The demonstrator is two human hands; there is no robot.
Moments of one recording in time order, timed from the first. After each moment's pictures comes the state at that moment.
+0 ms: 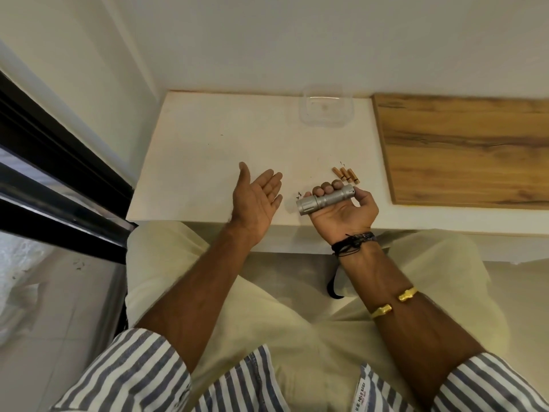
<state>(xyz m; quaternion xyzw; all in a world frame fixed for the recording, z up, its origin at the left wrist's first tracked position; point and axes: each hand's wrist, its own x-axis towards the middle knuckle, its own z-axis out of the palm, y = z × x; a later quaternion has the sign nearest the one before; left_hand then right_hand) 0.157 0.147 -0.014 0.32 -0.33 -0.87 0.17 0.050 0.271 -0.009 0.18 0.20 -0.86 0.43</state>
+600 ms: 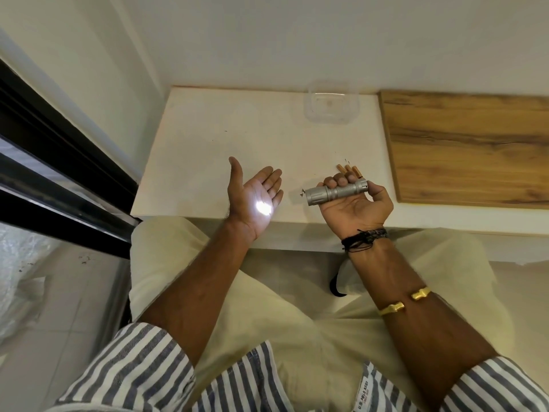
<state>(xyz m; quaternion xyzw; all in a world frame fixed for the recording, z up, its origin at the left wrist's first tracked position) 0.163 0.139 -0.012 0.29 -0.28 -0.90 0.17 0.044 0.272 -0.002 0.17 0.13 -0.90 0.39</state>
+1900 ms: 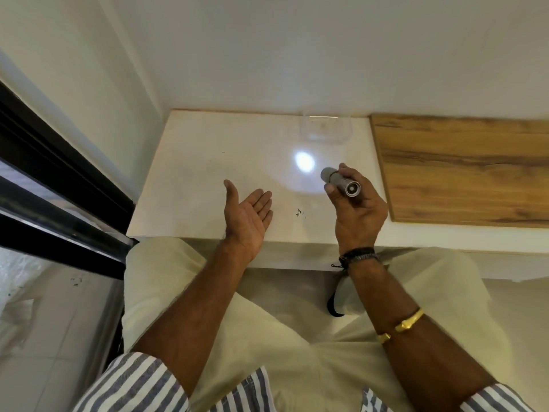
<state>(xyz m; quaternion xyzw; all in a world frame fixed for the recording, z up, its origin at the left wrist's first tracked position) 0.162 0.138 -0.014 0.35 -0.31 -0.86 0.22 0.039 0.274 0.004 -0.18 0.65 -0.74 0.05</state>
